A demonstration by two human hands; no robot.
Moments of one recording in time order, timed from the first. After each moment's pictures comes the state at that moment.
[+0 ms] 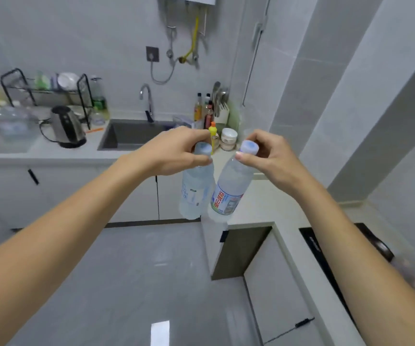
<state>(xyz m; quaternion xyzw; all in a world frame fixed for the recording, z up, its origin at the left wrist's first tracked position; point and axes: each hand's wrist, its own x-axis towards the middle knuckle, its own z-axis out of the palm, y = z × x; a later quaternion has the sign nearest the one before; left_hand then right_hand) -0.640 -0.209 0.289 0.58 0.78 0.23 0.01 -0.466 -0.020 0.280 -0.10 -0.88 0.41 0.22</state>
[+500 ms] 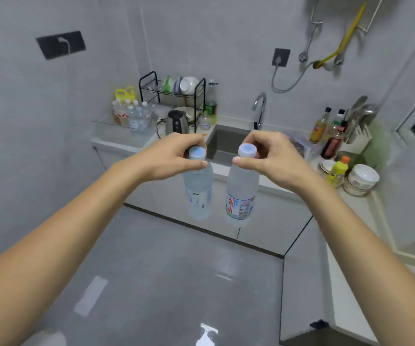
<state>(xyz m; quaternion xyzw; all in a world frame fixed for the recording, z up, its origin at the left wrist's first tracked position) -0.919 -0.307 0.262 0.35 0.89 0.29 0.05 -0.851 -0.051 0.254 0.11 -0.88 0.45 0.10</state>
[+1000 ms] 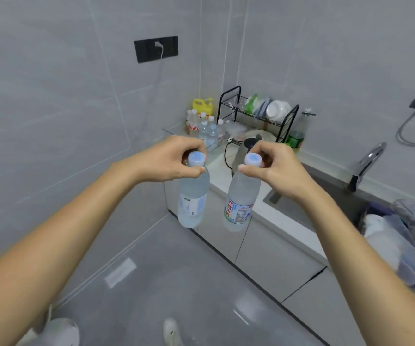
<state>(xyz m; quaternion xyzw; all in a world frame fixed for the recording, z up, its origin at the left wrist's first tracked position) -1.139 -0.468 0.250 0.20 0.92 0.34 0.02 -1.175 -0.195 0.226 0.22 -0.86 0.45 0.02</state>
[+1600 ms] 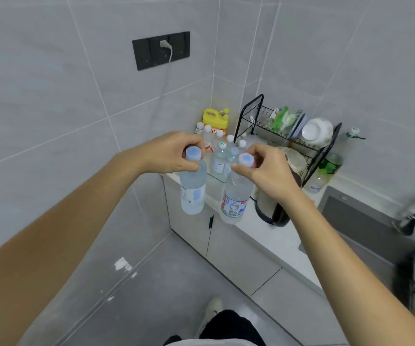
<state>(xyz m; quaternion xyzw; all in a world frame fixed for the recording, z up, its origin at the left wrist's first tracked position) -1.439 -0.627 0.225 0.19 0.93 0.30 0.05 -1.461 -0.362 0.175 0.16 -0.88 0.45 0.07</state>
